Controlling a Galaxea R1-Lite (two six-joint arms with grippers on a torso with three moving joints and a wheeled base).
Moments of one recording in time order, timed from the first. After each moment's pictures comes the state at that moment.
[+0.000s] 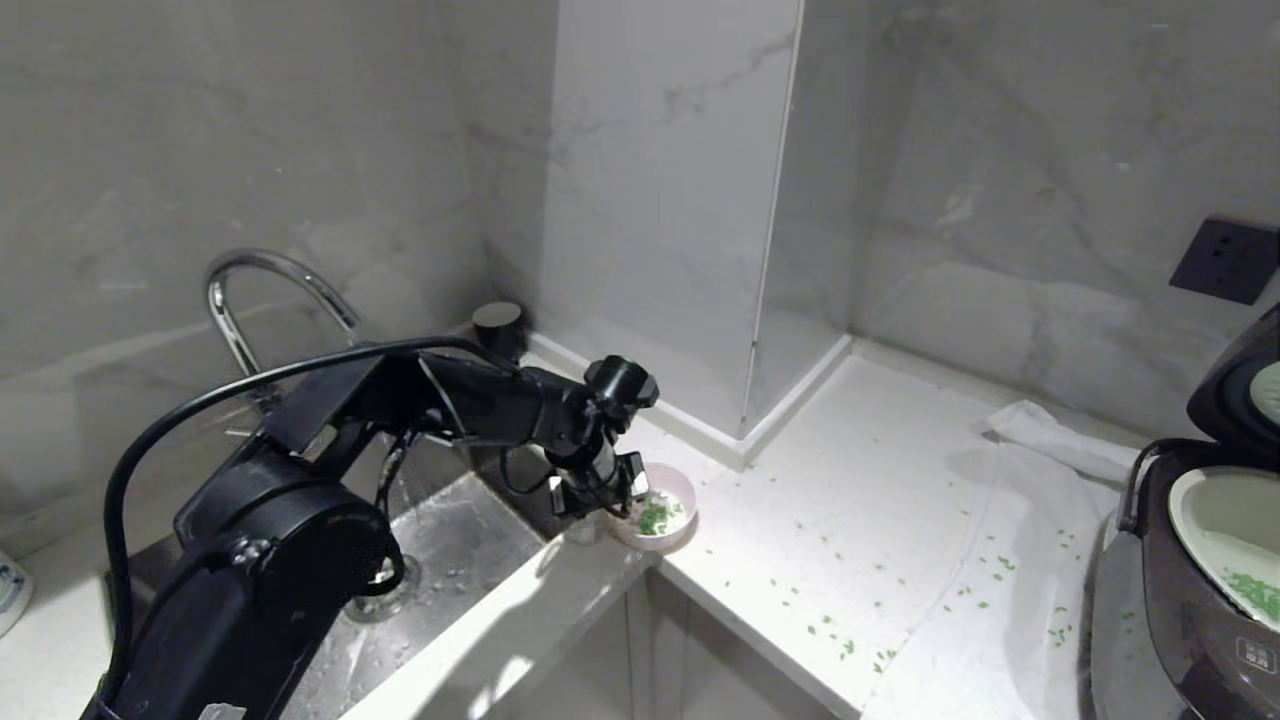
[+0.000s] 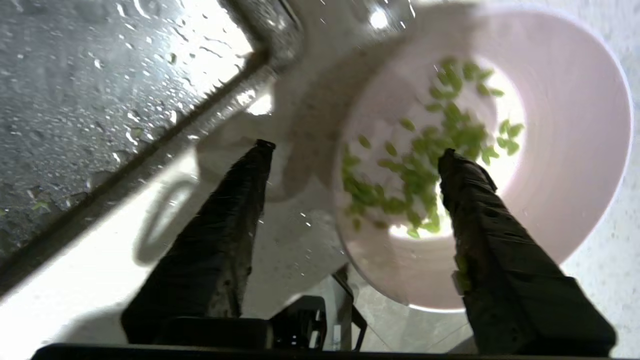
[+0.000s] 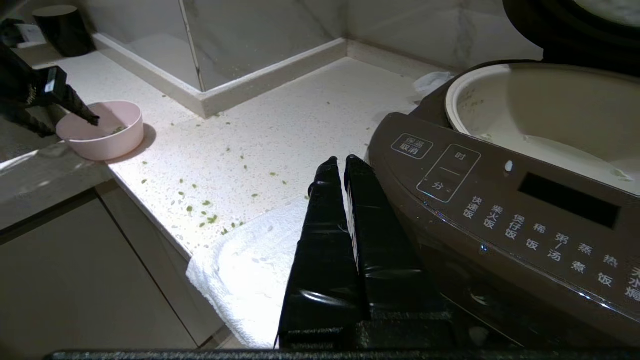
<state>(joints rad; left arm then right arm) -0.58 2.49 -1.90 0.47 0.12 -0.70 0.01 0.00 0.00 -0.01 0.01 -0.03</state>
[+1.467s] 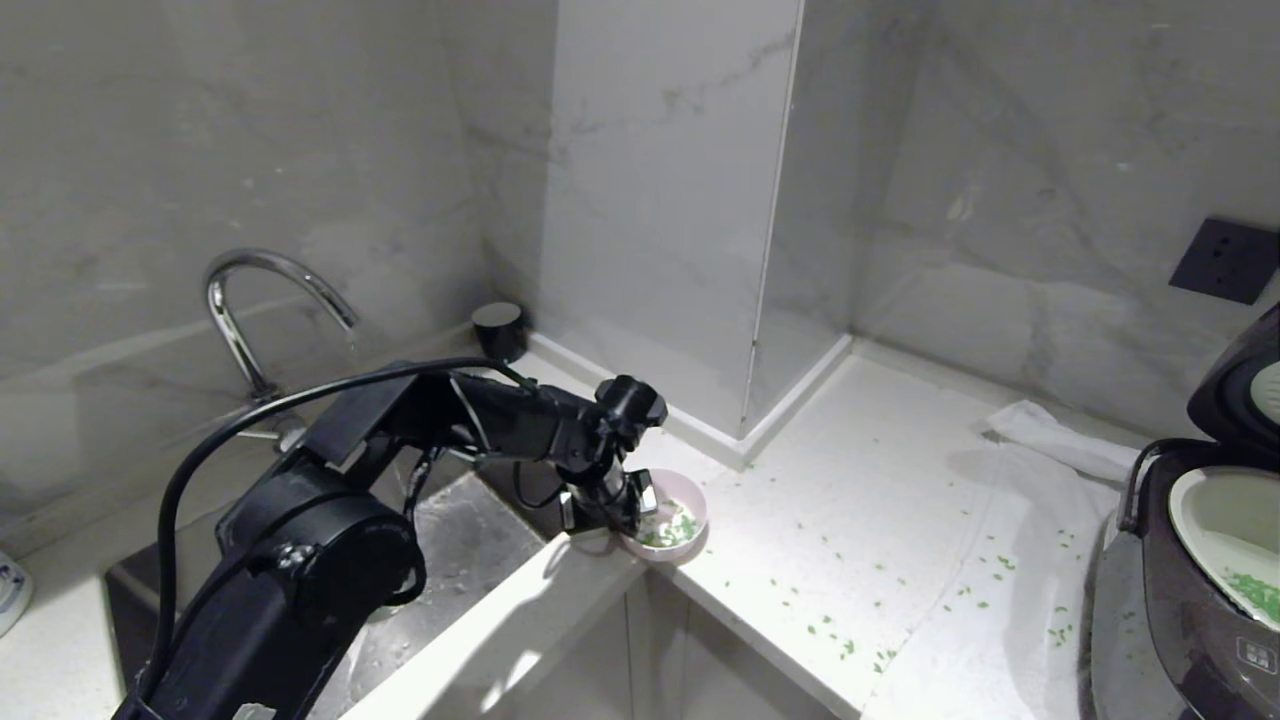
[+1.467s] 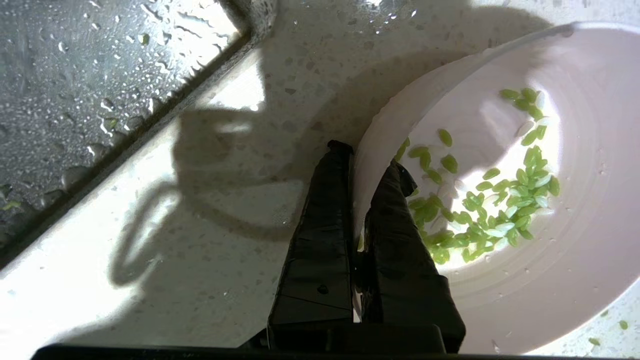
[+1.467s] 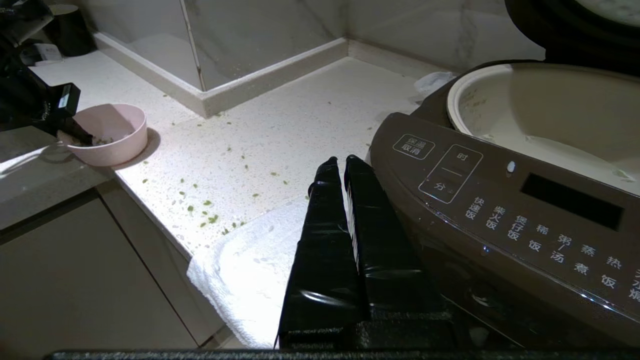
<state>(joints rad) -0.58 2.54 -1.93 0.47 0.12 -0.70 0.01 0.00 0.00 -0.01 0.01 -0.03</state>
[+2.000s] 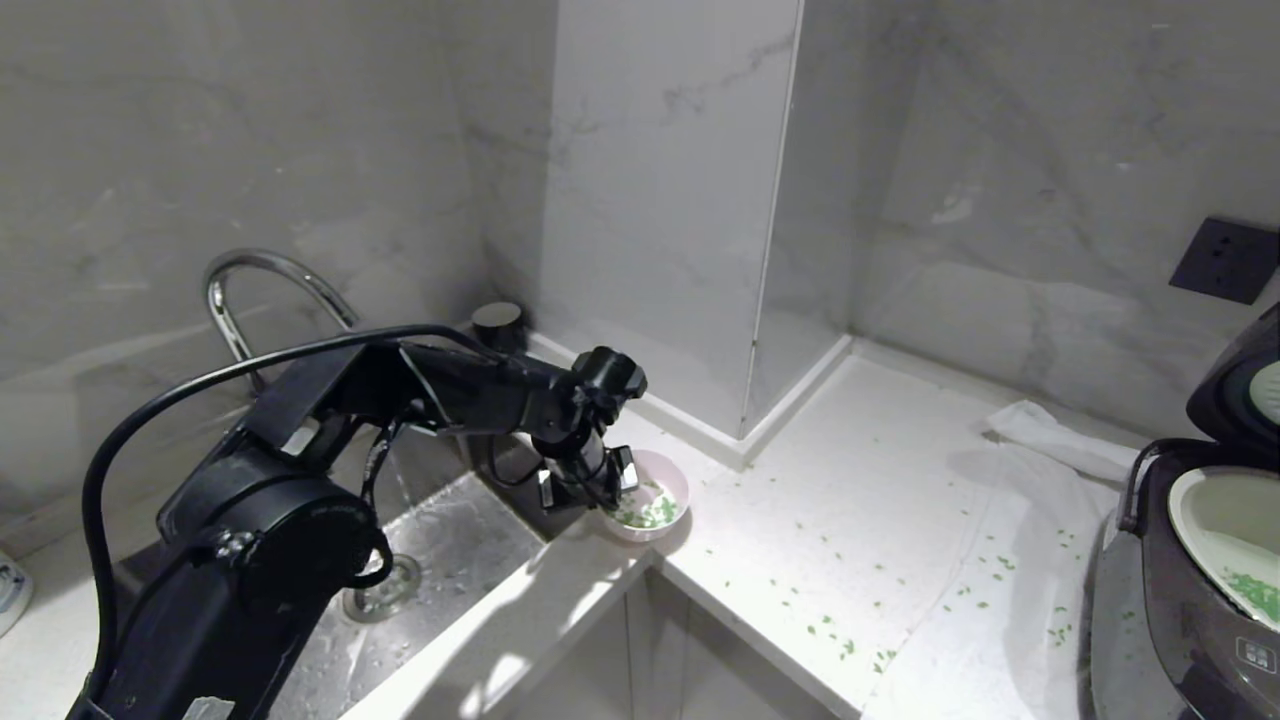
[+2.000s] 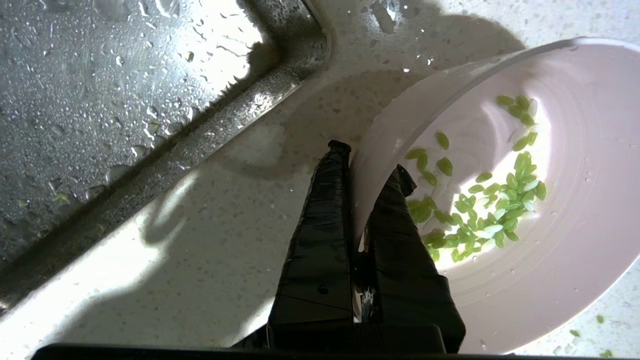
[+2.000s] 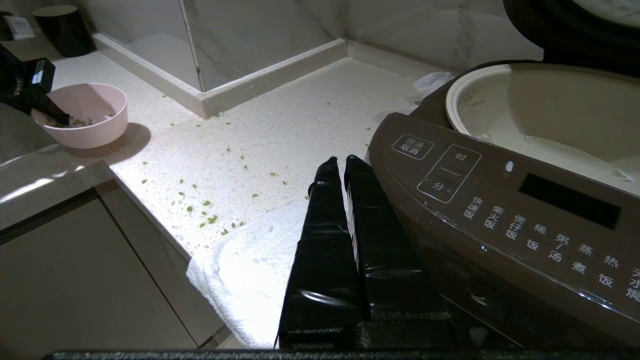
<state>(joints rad) -0.55 2.47 -1.92 0.52 0.11 -0.69 0.01 0.00 0.00 -0.01 0.01 -0.03</state>
